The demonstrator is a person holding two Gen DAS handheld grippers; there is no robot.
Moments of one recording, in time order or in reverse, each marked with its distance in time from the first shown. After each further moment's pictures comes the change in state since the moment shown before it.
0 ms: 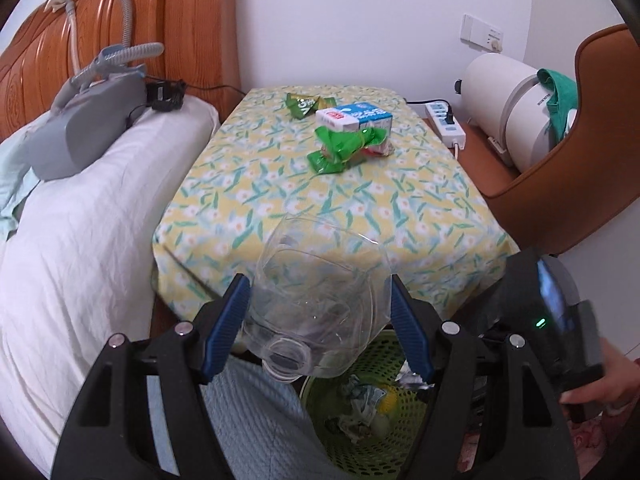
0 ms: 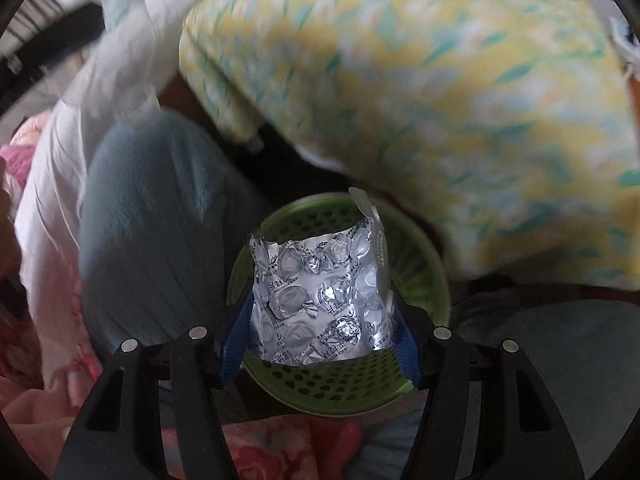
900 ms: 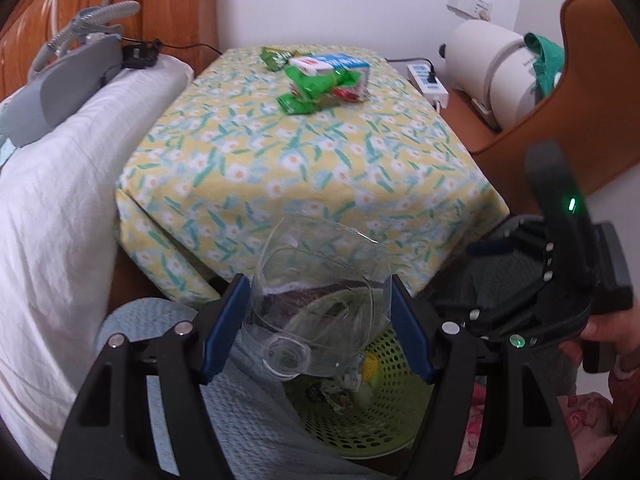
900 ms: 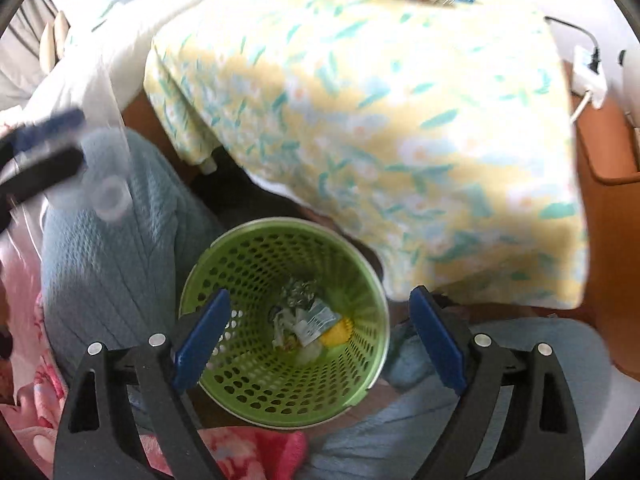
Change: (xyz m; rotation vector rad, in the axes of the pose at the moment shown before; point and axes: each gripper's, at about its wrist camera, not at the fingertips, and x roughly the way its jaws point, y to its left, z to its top) left arm 0.019 -0.021 -0.033 0.012 0.123 -0.088; right arm -0.062 -0.010 -0.001 0.019 -0.141 -0.204
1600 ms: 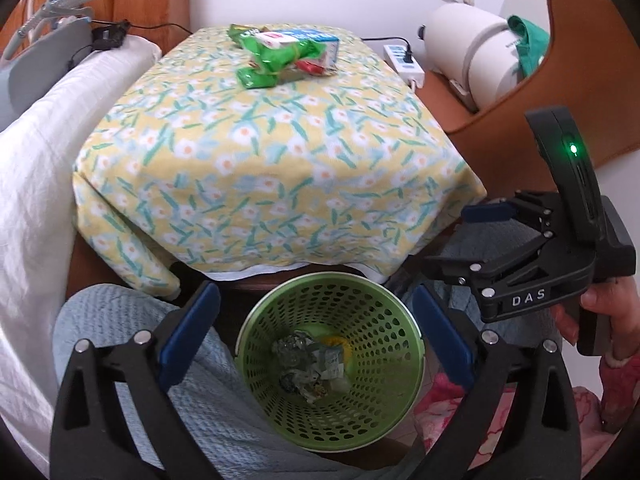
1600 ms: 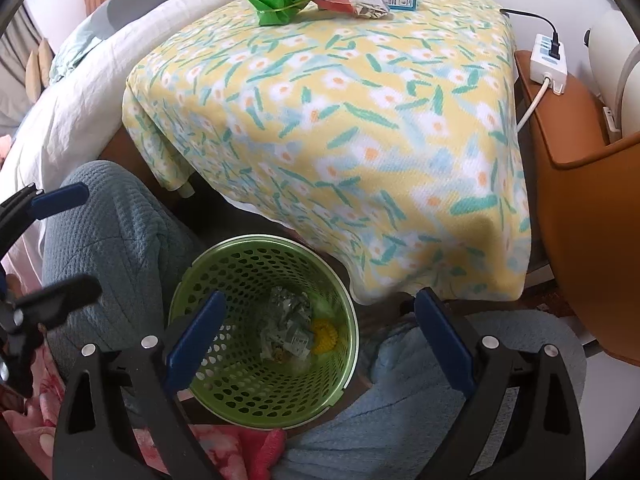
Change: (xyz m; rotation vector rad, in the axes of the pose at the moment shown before) left arm 0.015 -0.014 -0.005 -0.005 0.047 -0.074; right arm -0.001 -0.027 -0.005 0.072 -0.024 -0.017
